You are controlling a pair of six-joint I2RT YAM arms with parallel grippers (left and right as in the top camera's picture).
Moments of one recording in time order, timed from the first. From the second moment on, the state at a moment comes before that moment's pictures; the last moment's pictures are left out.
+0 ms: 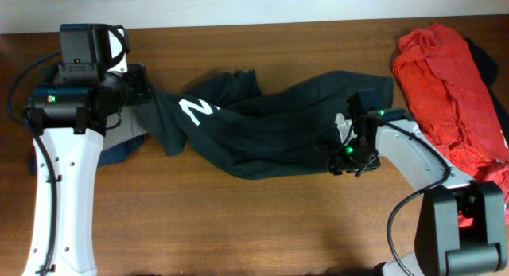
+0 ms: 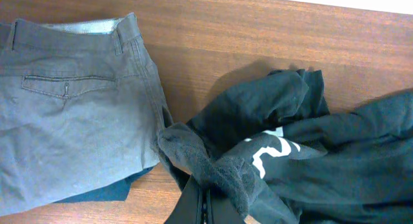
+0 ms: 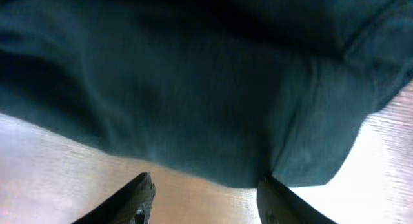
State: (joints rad) left arm -0.01 1.53 1.72 -1.07 -0.01 -0.13; right arm 0.10 1.69 1.04 -0.89 -0.16 -0.02
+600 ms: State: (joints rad) left arm -0.01 1.53 1.72 -1.08 -0.01 -0.13; right arm 0.10 1.69 0.91 -0.63 -0.16 0.00
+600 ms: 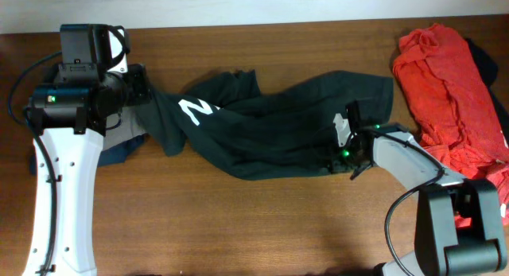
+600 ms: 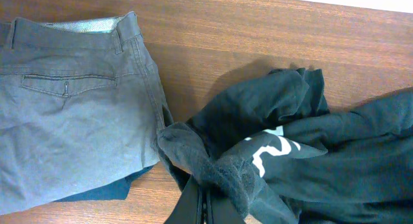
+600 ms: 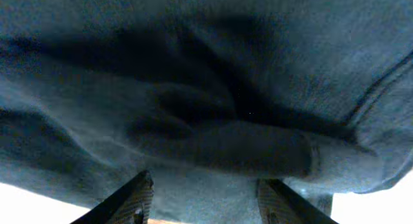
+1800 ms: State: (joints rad) left arm -0.01 1.53 1.72 -1.09 -0.01 -0.13; right arm -0.09 1.86 1.56 -1.23 -0.13 0.02
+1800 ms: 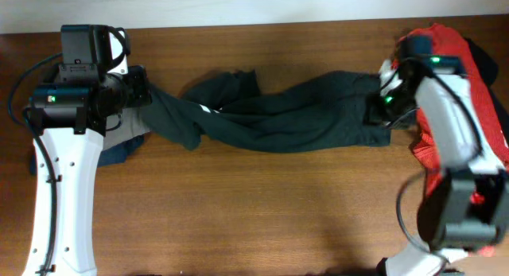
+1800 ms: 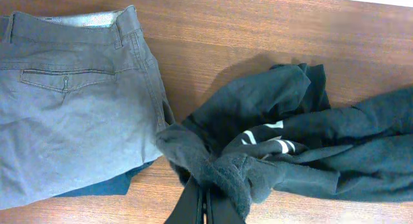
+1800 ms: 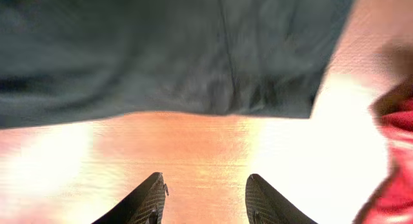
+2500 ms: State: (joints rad) left arm -0.01 1.53 1.72 -1.10 -0.01 -0.13; right arm -0.07 1.91 1.26 -0.93 -0.15 0.06
